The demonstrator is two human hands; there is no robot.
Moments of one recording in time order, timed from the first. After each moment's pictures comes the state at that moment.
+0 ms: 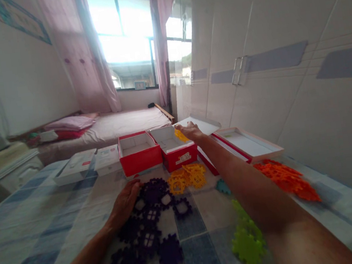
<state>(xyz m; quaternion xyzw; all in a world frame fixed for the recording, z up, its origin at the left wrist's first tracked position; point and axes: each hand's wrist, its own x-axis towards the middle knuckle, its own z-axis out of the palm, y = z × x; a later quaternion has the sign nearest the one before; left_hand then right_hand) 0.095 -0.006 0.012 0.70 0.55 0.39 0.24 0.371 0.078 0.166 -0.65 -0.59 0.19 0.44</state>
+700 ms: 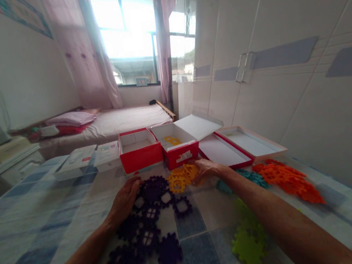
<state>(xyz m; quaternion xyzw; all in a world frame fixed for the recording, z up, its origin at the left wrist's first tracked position) 0.096 -0.007 0.014 0.70 0.55 0.39 0.24 0.421 0.025 0.067 -0.54 -0.79 0.26 0.13</state>
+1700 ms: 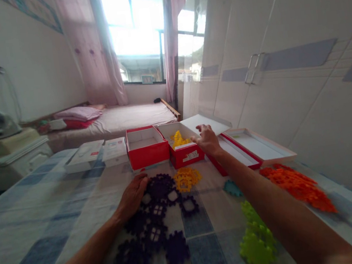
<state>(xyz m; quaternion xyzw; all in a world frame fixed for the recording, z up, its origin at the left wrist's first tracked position) 0.098 -0.006 0.012 0.72 0.54 0.38 0.21 0.383 0.057 0.129 -0.64 -0.66 0.03 0.39</state>
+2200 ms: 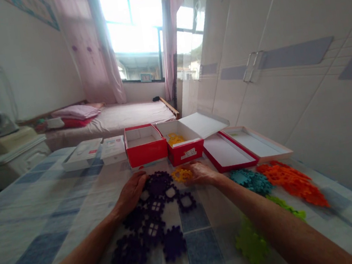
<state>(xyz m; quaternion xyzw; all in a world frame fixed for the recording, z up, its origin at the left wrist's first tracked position) 0.097 -0.004 0.011 0.73 0.54 0.37 0.20 0.374 0.010 0.052 -0.55 -0.82 0.13 0.08</state>
